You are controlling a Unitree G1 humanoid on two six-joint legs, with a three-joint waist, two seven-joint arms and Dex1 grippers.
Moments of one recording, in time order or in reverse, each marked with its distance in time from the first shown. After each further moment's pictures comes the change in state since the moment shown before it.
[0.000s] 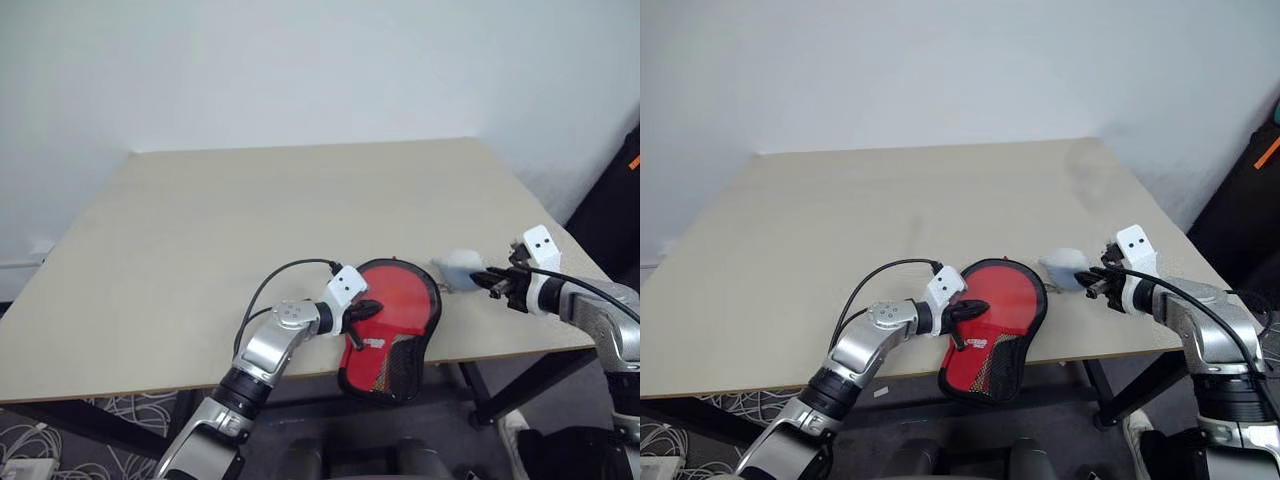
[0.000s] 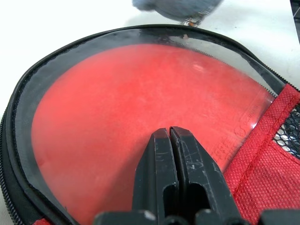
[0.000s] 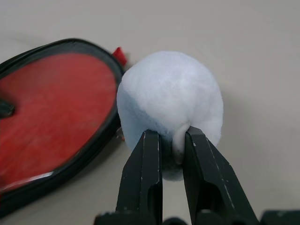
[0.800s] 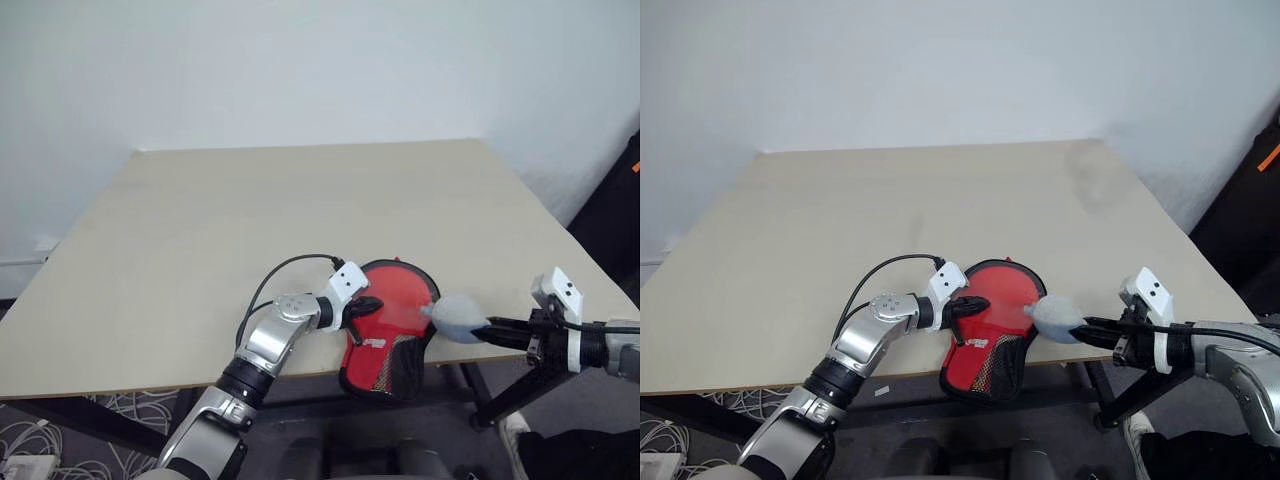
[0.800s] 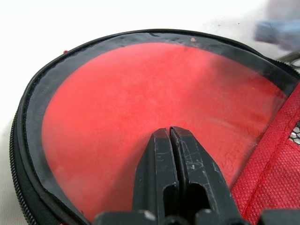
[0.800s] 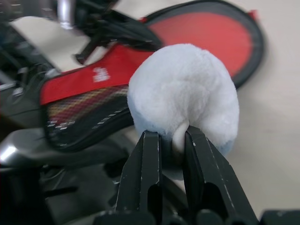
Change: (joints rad) left arm -0.061 -0.006 0.000 0.091 0.015 -0.040 -0.042; right arm 0.361 -0.178 -0.120 -0.335 0.277 -0.007 0.273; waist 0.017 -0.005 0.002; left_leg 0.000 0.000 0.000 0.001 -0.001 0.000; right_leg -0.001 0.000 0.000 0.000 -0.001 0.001
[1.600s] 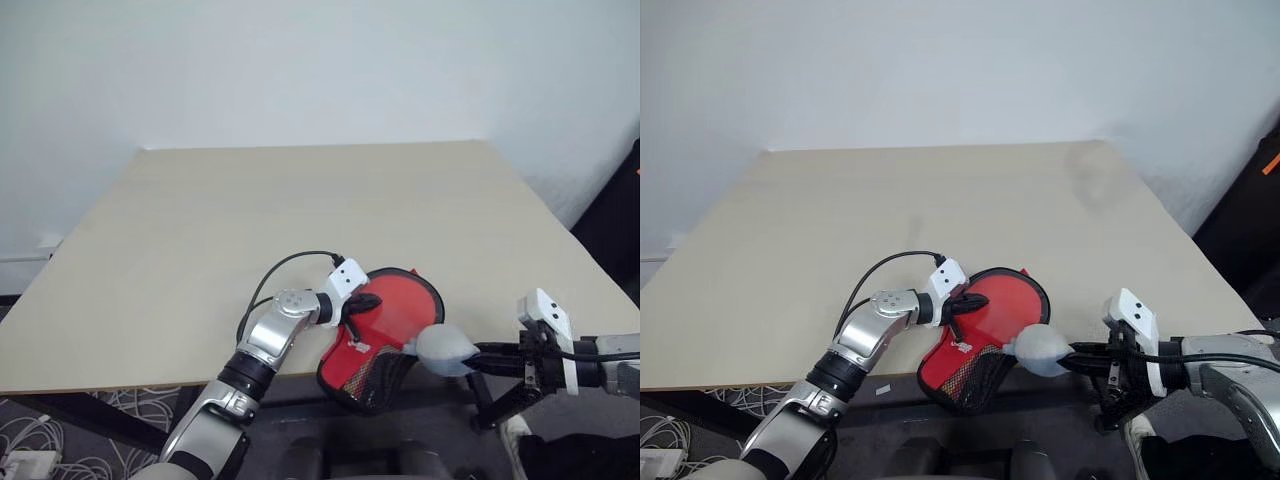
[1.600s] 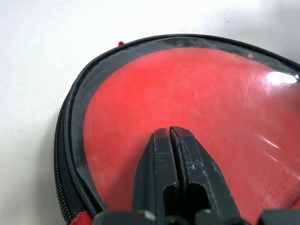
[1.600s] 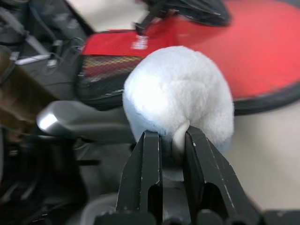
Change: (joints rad) left arm -0.033 -0.004 0.008 0.066 0.023 -0.034 -0.023; right arm -0.010 -0.062 0.117 0.015 -0.055 -0.077 -0.046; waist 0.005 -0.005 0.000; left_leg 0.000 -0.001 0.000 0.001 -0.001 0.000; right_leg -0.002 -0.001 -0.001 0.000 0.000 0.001
